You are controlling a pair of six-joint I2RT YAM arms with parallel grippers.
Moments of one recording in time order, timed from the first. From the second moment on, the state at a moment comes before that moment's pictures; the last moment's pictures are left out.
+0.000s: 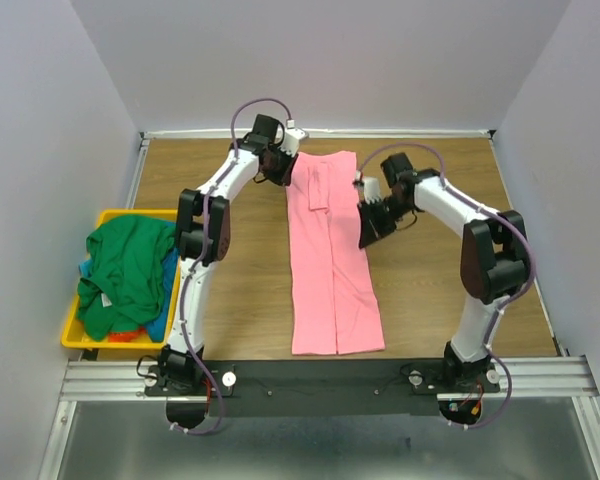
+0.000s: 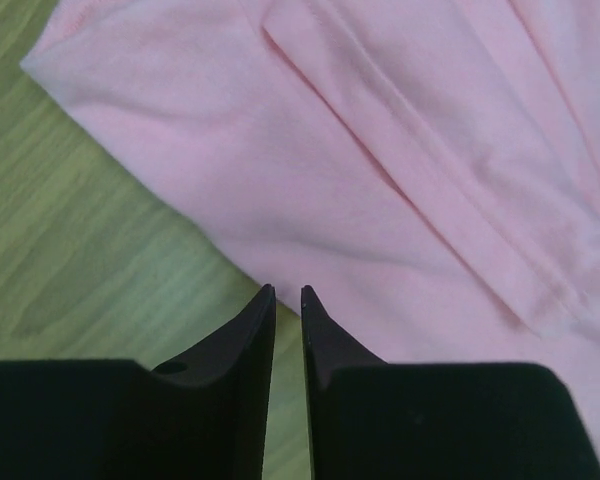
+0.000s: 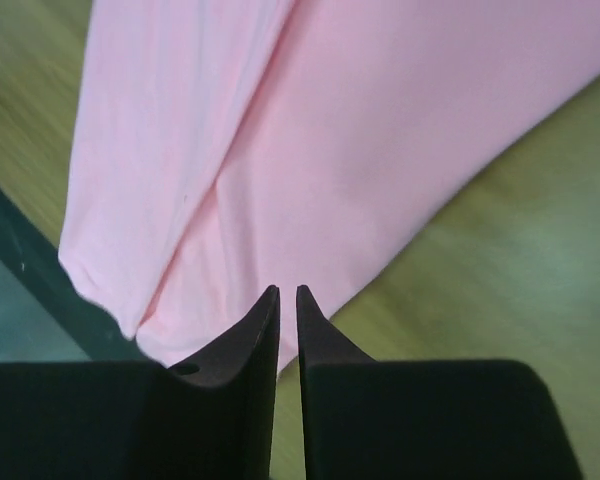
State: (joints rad) left arm -0.30 2.49 2.21 -0.63 0.34 0.28; right arm 0.33 1.86 1.31 -0.83 -0.58 -0.18
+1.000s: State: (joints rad) left arm -0.30 2.37 1.94 -0.59 0.57 0.20; right arm 0.27 2.42 2.04 -0.68 -0.34 -0.04
